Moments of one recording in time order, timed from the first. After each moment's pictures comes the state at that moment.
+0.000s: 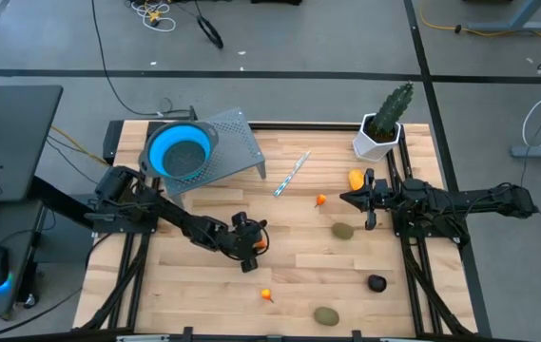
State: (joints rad) left arm -0.36 1.82 0.86 0.11 -0.40 -0.48; right arm -0.01 0.30 0.01 0.25 0.08 0.12
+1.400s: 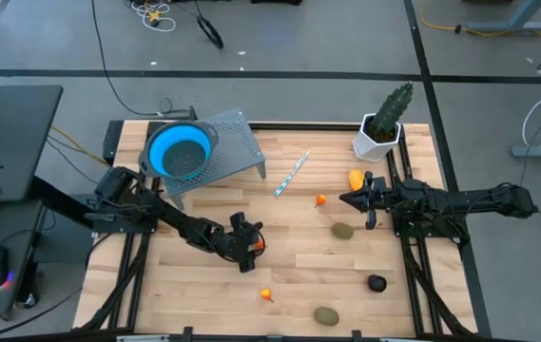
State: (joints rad) left arm -0.38 1.82 0.80 0.22 -0.47 -0.45; right arm -0.01 0.30 0.01 0.22 0.08 0.28
